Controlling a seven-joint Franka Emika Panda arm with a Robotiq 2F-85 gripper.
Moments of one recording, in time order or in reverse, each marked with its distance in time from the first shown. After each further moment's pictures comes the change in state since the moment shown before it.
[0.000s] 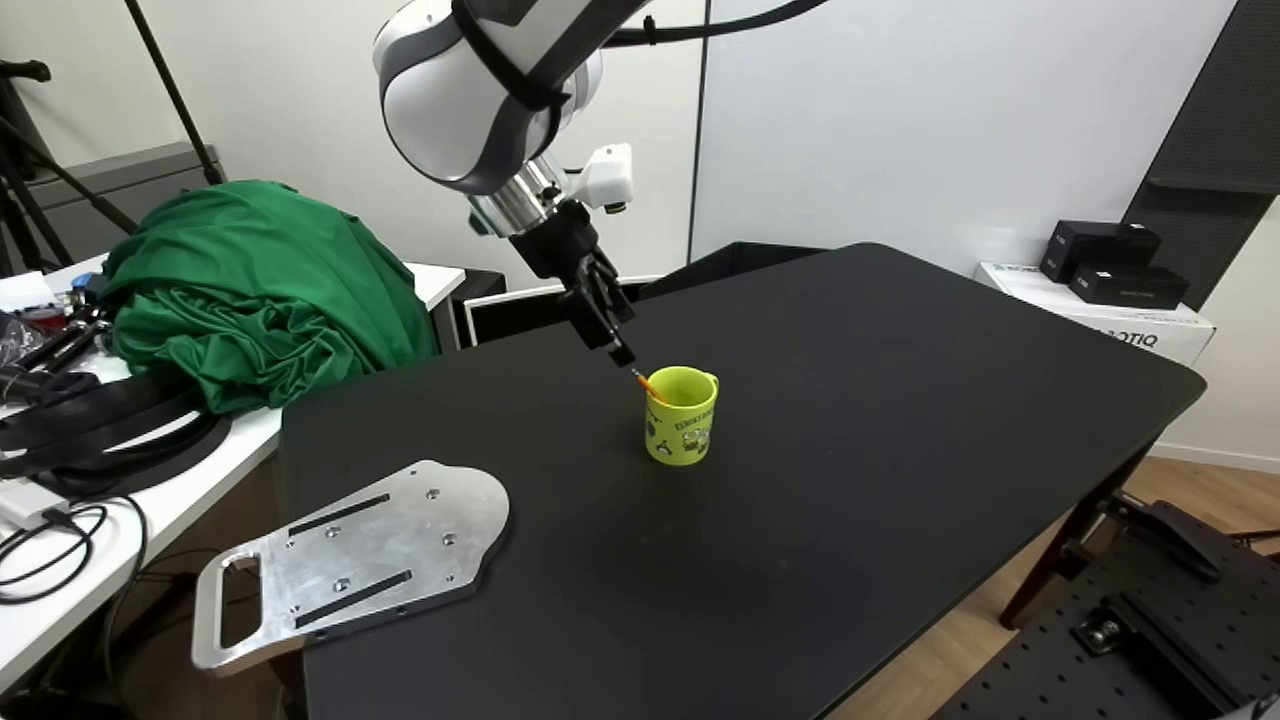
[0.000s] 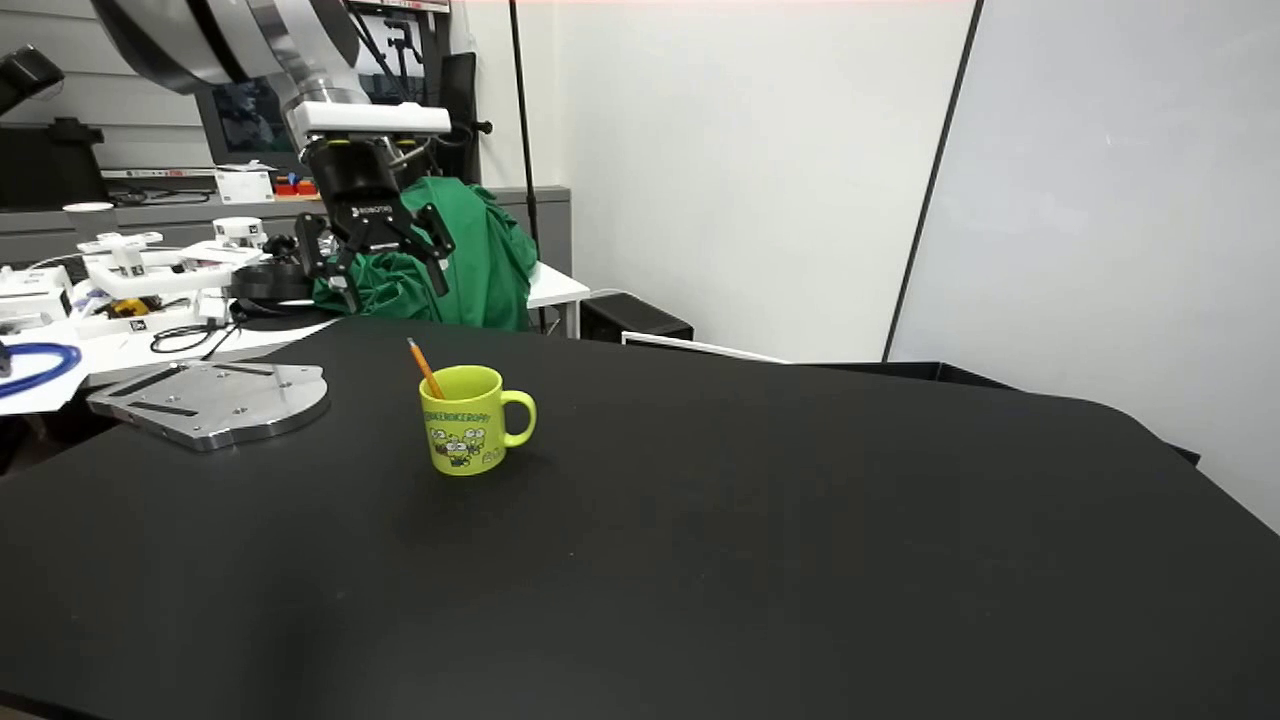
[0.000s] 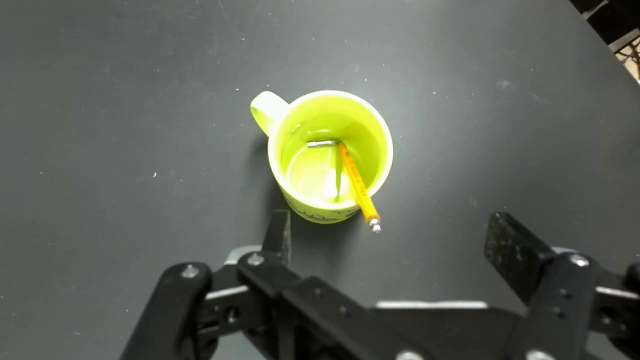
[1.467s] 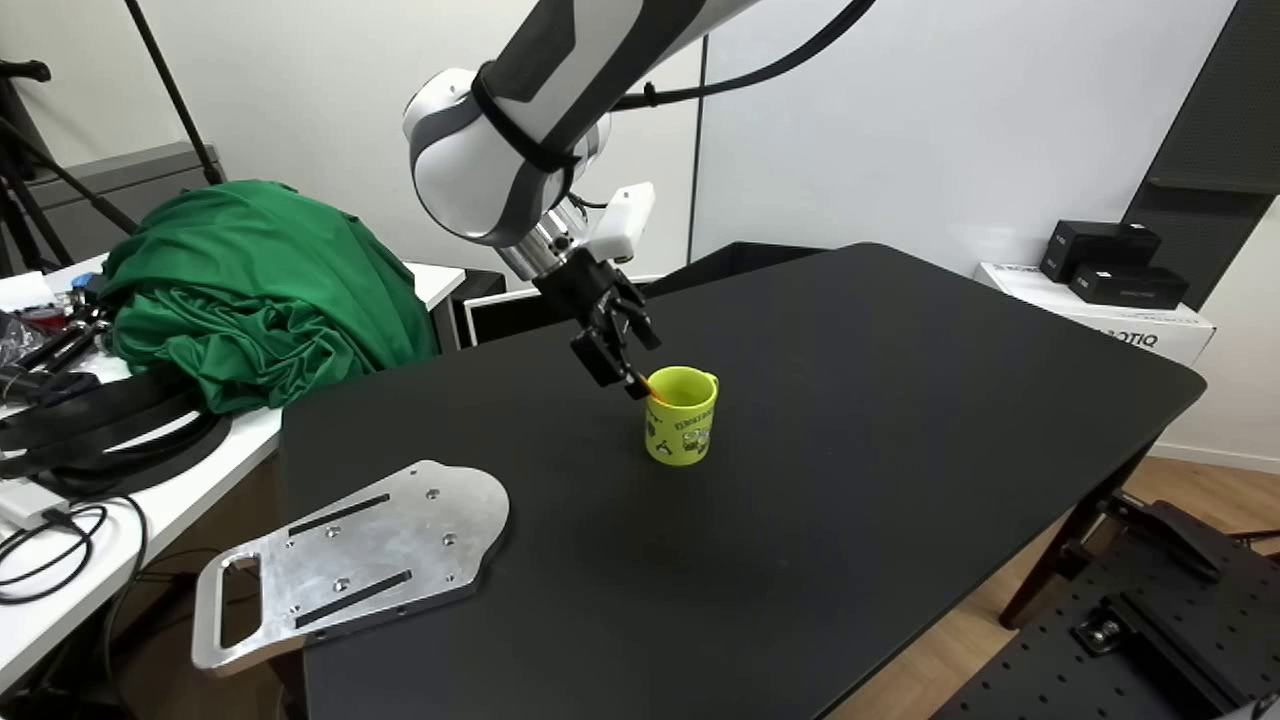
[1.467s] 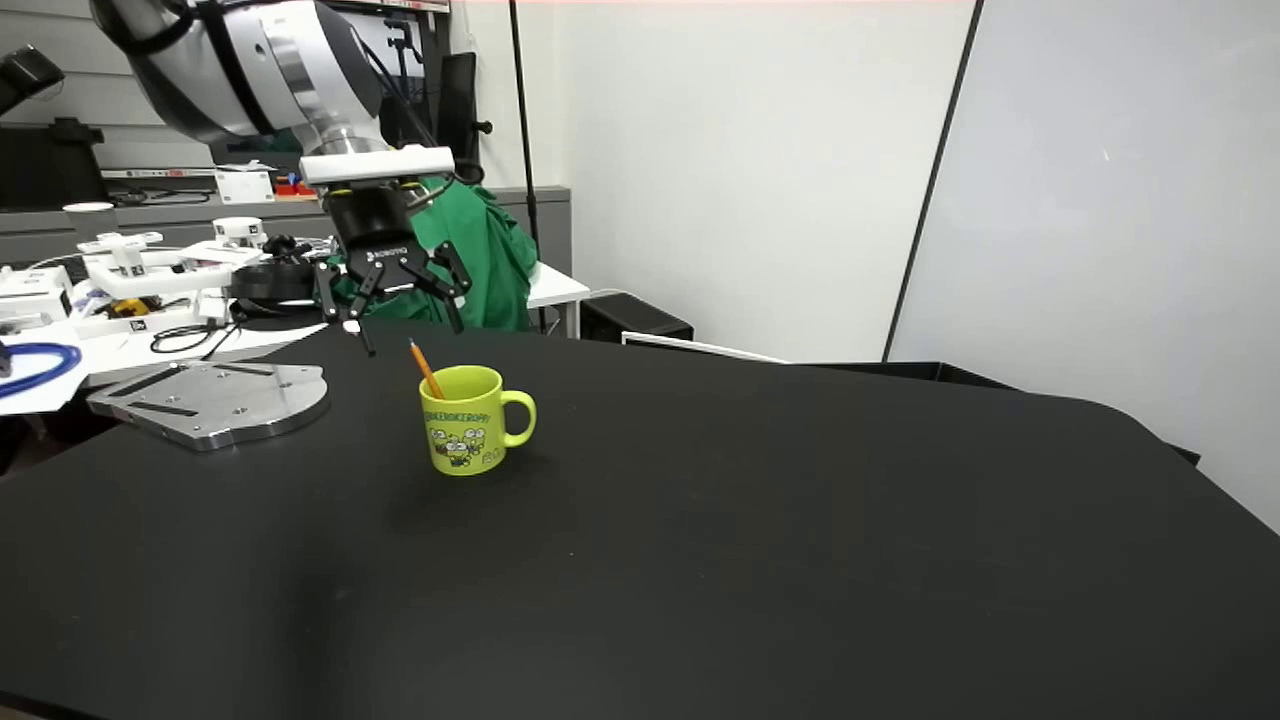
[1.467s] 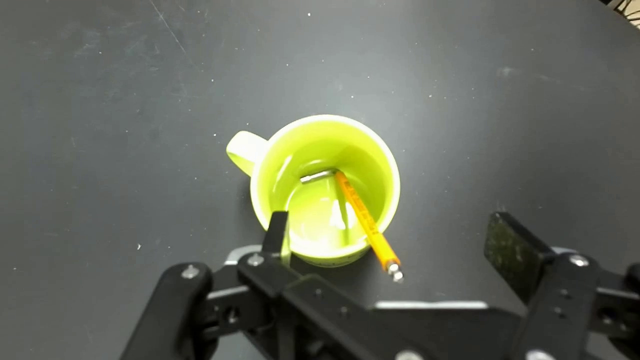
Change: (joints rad) arm 0.004 0.070 -0.030 -0.001 0.000 -0.005 0.192
